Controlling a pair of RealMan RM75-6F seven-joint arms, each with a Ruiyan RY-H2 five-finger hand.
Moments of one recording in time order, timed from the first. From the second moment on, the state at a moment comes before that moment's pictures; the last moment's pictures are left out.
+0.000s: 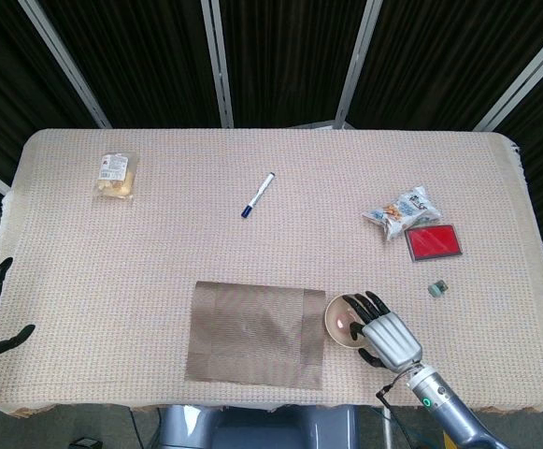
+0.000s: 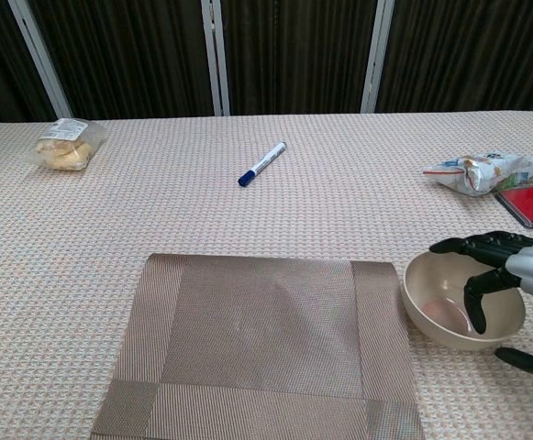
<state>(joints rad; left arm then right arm) -0.03 -1.11 -0.05 -1.71 1.53 1.58 0.24 0.35 -1.42 -0.04 -1.50 -1.66 1.12 -0.19</state>
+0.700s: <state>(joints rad) -0.03 -1.10 -0.05 -1.71 1.54 1.59 0.21 0.39 -1.38 0.09 -1.50 -1.56 1.20 -0.07</state>
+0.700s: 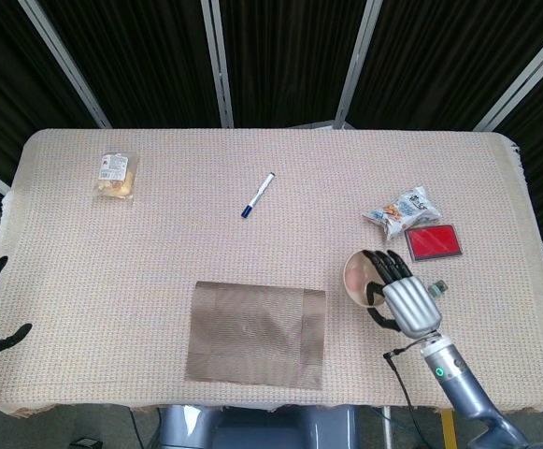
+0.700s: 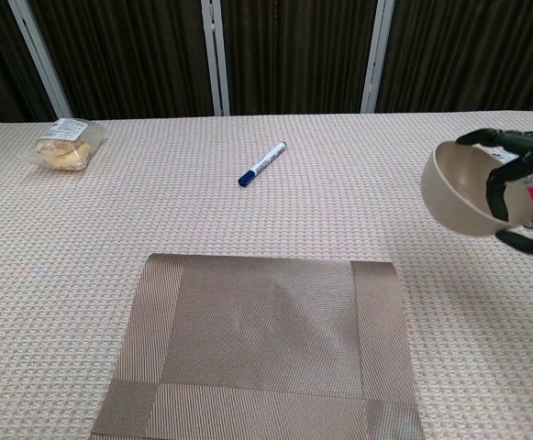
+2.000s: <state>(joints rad) -0.04 -1.09 -0.05 -1.72 1.53 1.56 0.19 0.54 -1.41 0.22 -1.20 -0.97 0.92 -0.34</state>
